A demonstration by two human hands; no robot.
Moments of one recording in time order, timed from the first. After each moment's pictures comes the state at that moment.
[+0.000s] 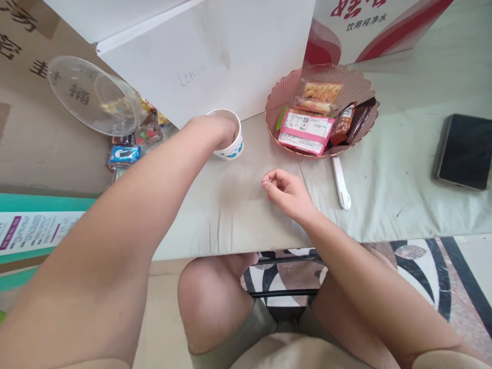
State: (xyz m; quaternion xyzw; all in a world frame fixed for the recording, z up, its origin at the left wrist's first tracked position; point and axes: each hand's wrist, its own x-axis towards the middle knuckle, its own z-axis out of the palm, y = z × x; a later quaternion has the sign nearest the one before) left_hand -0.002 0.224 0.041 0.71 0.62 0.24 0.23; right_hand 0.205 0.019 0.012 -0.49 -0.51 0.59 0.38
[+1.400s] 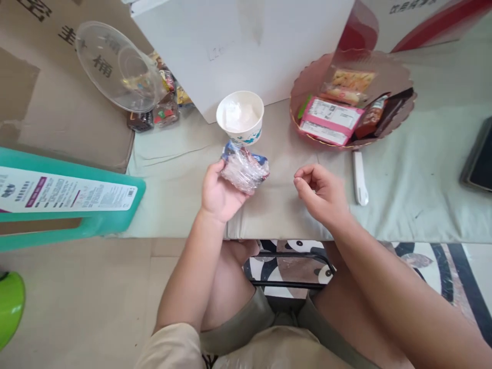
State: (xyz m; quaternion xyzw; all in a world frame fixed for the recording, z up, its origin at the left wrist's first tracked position) left_hand 0.007 -0.007 0.044 0.25 0.49 0.49 0.68; right_hand 0.227 -0.010 0.021 -0.54 -0.59 0.44 0.40
